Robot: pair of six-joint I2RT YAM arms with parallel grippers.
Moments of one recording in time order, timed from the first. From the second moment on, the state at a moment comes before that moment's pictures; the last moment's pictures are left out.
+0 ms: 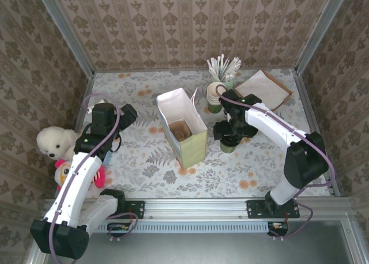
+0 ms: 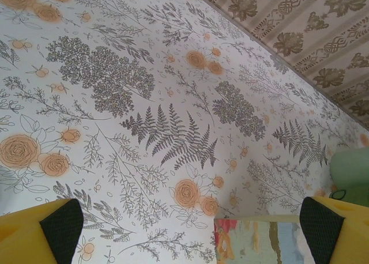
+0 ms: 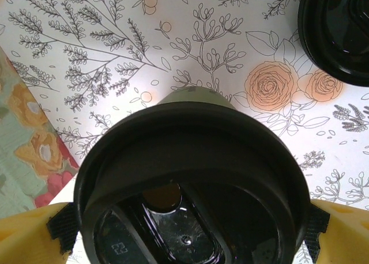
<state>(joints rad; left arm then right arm) -0.24 0.91 0.90 -0.62 -0.15 -0.72 0.45 1.62 1.31 -1.14 0.00 0.43</state>
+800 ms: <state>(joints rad) -0.23 0.91 0.88 -0.62 -0.14 -0.72 0.49 1.66 1.33 -1.21 0.06 0.42</state>
